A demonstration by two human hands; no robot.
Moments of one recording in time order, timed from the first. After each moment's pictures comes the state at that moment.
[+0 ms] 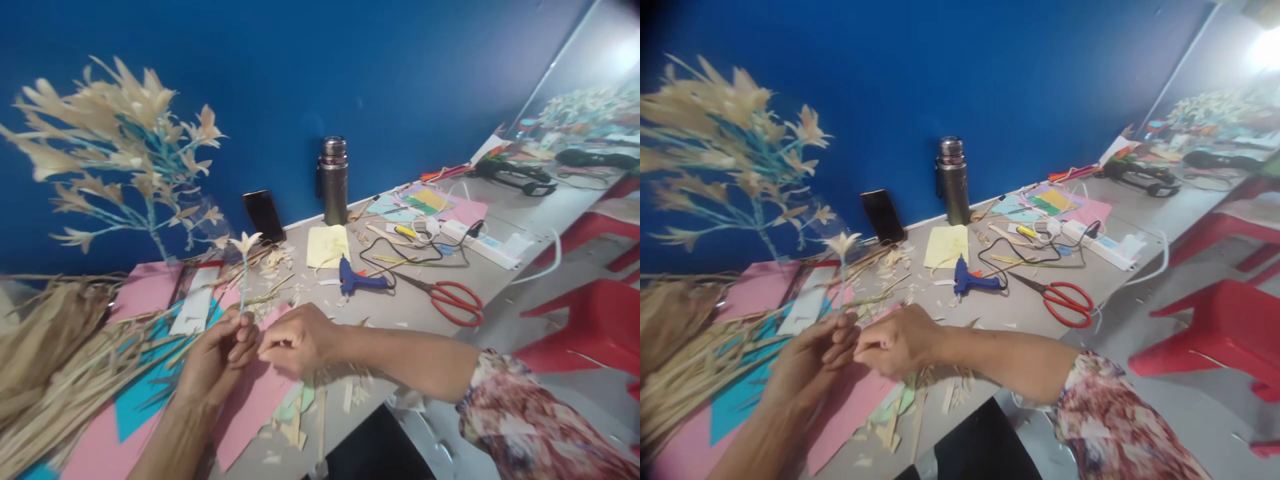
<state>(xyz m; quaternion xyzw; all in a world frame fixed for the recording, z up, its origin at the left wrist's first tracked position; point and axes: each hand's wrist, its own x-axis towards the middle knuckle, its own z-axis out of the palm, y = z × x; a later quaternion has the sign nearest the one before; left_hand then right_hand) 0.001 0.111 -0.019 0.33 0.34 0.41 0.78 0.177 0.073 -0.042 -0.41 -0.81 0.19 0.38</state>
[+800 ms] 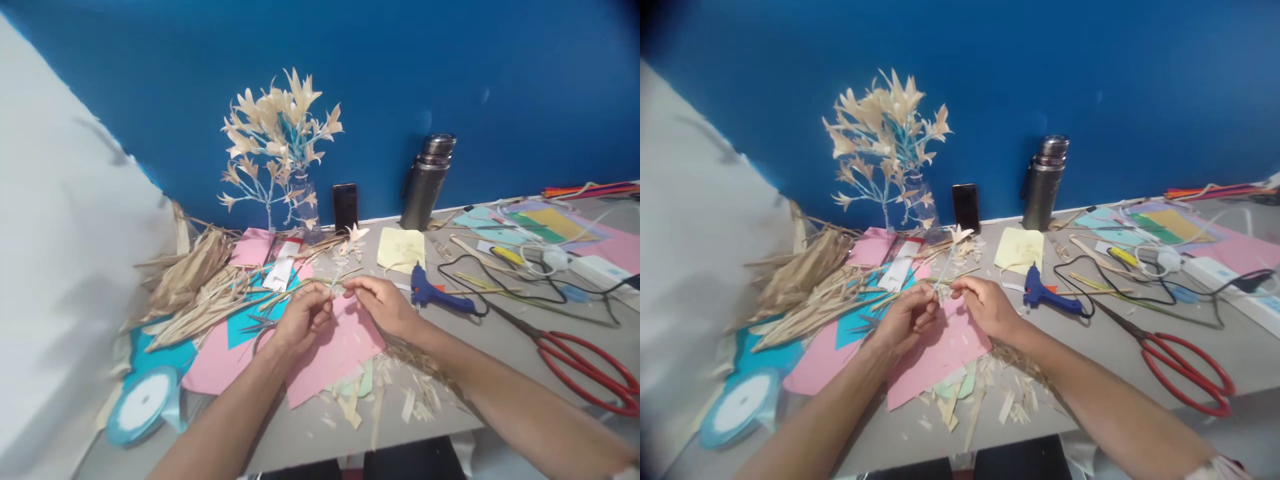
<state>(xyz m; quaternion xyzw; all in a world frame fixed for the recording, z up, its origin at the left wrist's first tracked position) 0.005 0.105 -0.028 0.37 0.37 0.44 0.73 0.196 0.093 -0.043 -0.45 -0.69 0.34 0.44</state>
